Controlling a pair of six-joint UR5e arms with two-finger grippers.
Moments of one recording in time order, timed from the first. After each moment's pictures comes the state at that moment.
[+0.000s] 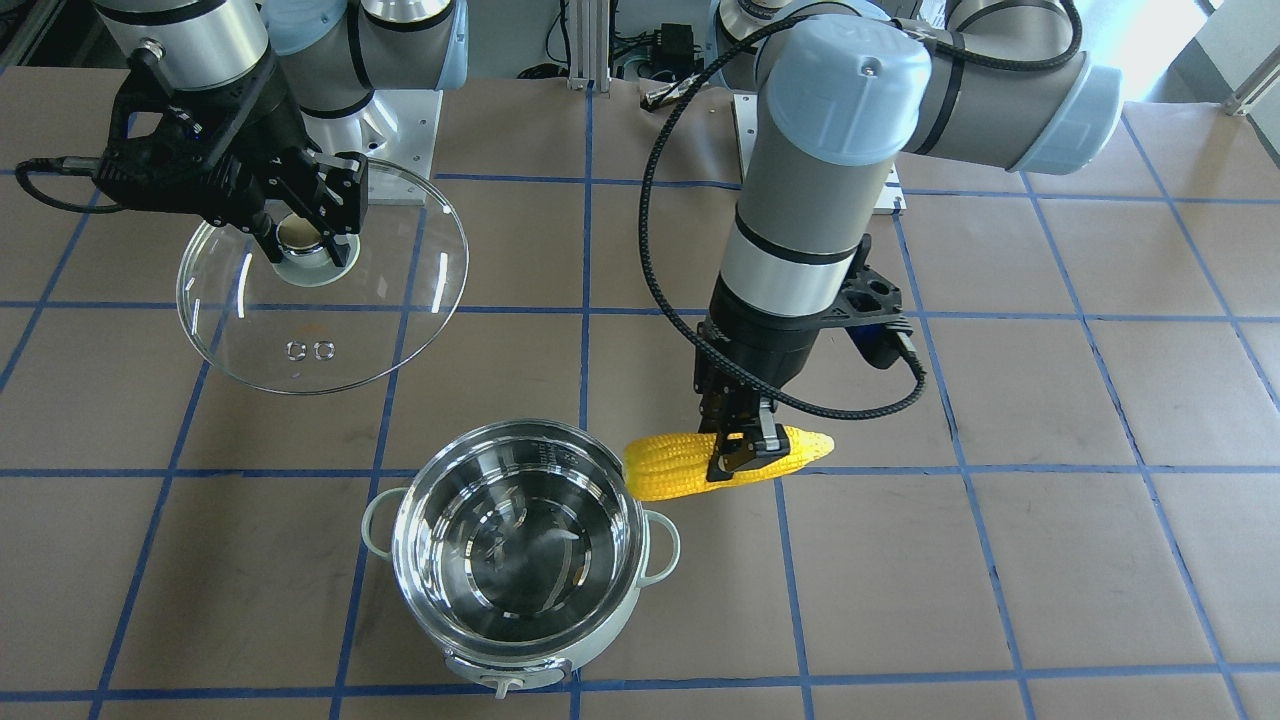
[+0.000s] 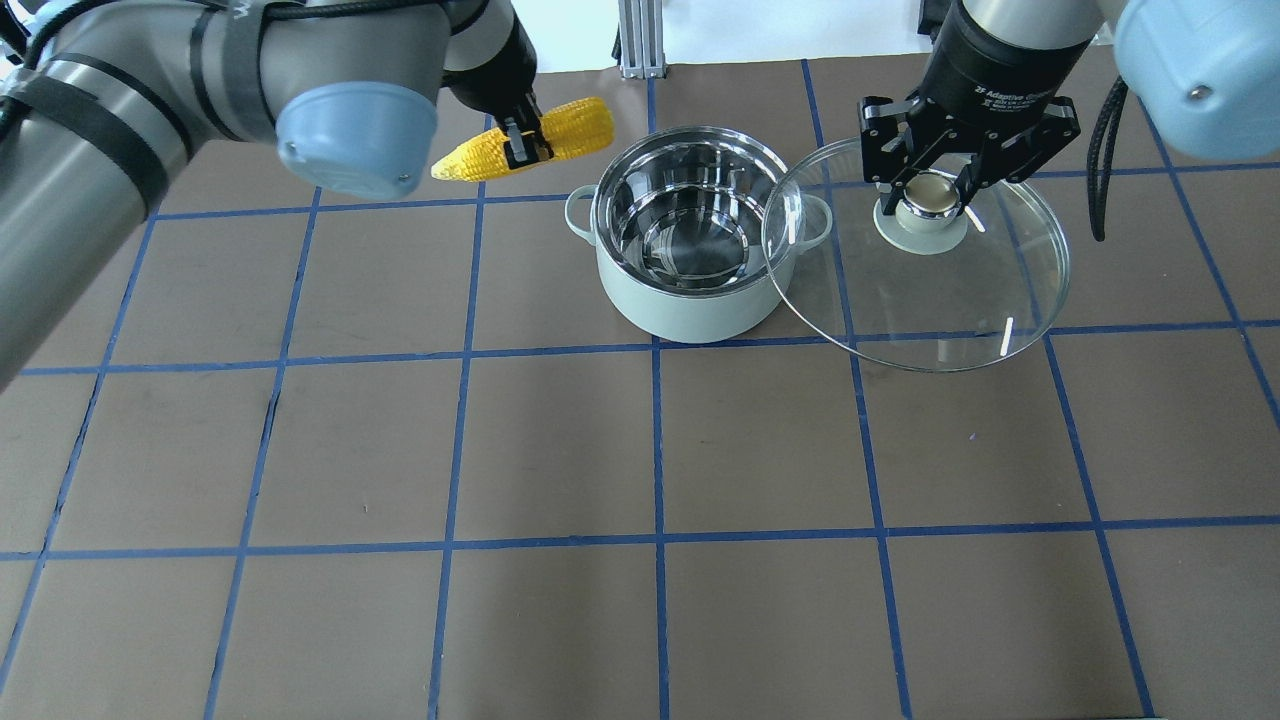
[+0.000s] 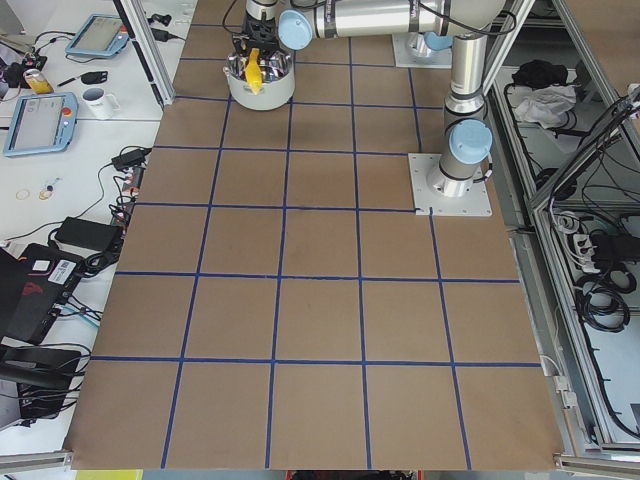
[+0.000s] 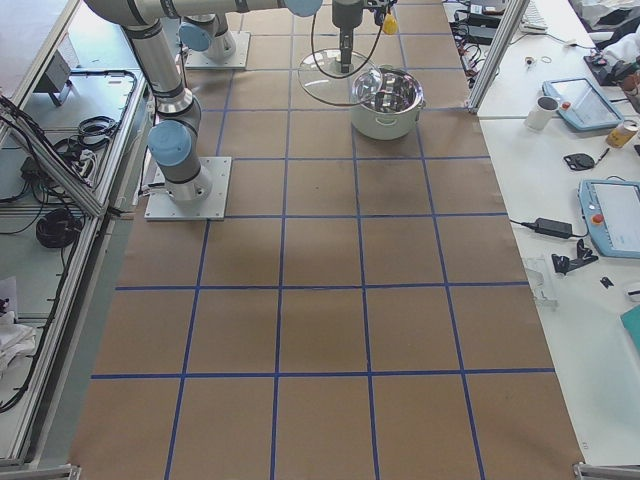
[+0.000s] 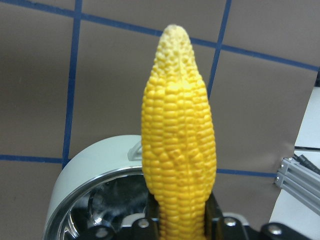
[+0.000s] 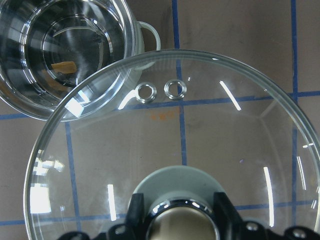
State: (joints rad) left arm -1.77 -1.87 -1.45 -1.10 1.54 -1.95; right arm 1.61 -1.57 1.50 -1.55 -1.56 0.11
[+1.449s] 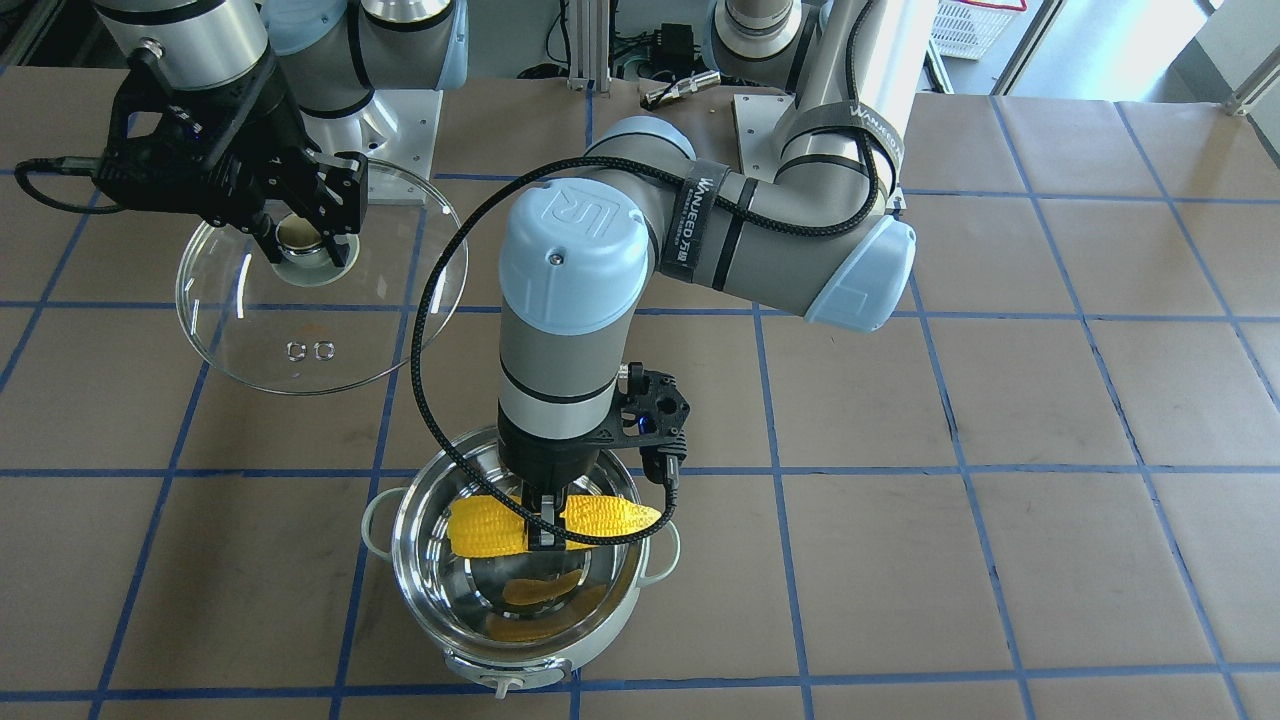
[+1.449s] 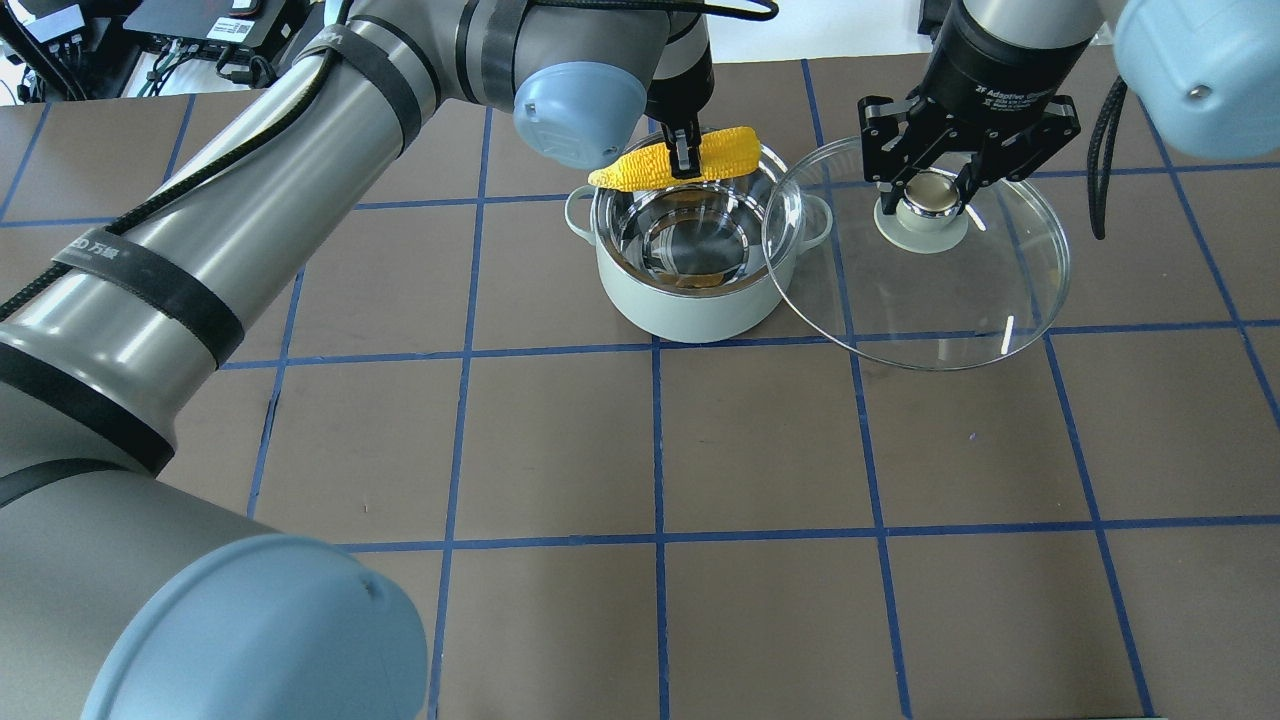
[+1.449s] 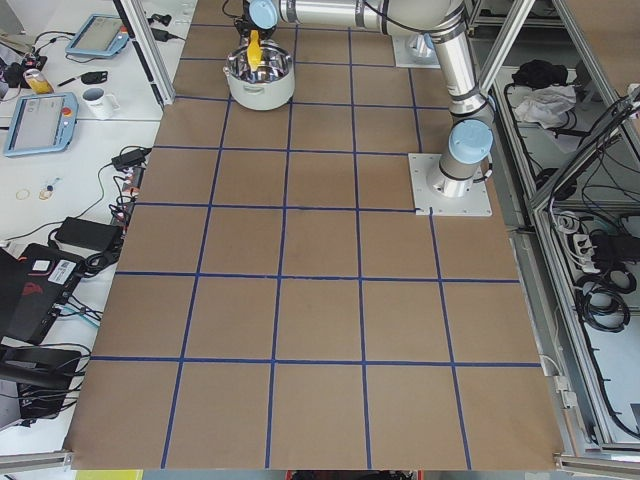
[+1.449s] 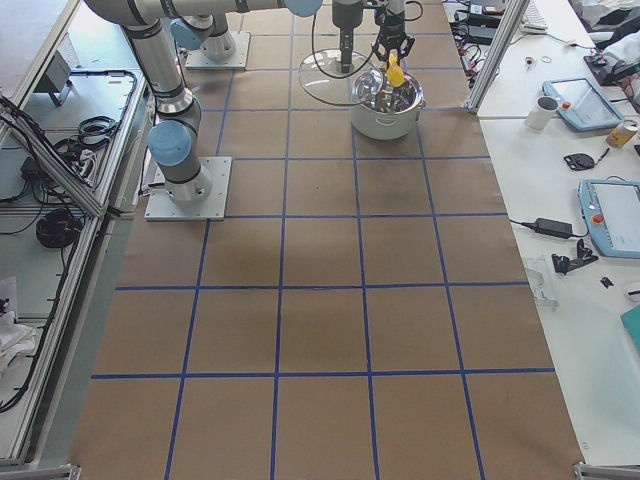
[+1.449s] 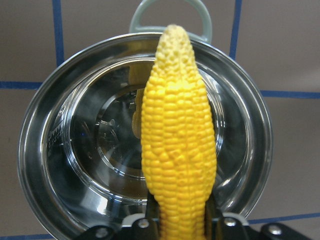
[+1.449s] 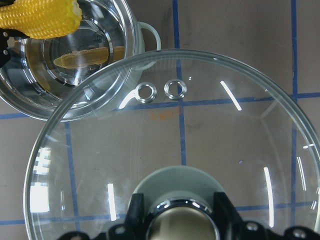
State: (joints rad) left arm -1.94 -2.16 -1.15 -1.19 1.51 -2.00; right arm 1.61 -1.57 1.50 -1.55 -1.57 0.10
